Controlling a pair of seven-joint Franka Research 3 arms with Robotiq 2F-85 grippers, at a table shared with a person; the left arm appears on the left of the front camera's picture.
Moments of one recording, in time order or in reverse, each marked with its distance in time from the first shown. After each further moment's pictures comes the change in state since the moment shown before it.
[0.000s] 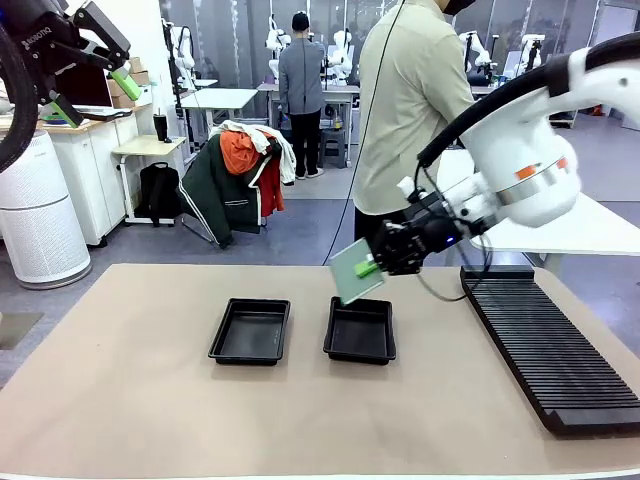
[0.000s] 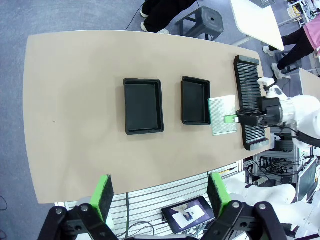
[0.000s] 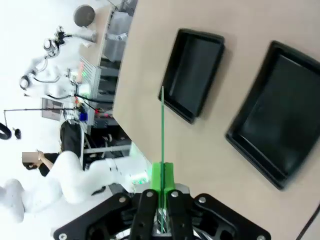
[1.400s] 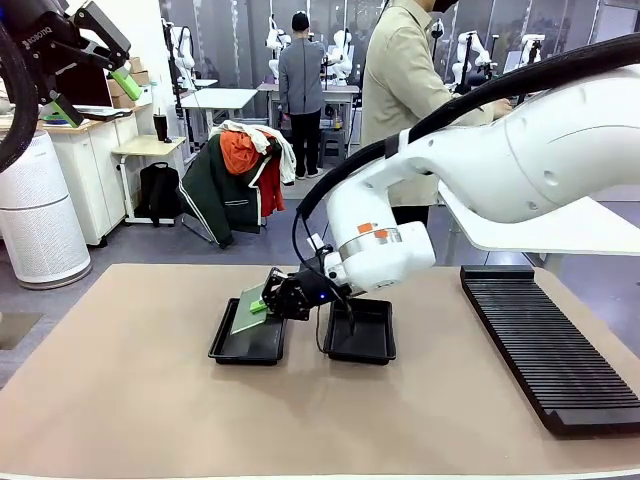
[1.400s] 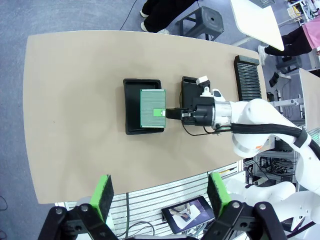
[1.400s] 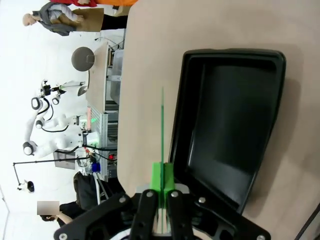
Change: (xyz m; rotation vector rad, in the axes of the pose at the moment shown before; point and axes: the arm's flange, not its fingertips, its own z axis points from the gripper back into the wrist) left arm 0.001 0.000 0.000 0.000 0.001 0.000; right arm 0.023 -0.007 -0.210 0.031 -0.167 -0.168
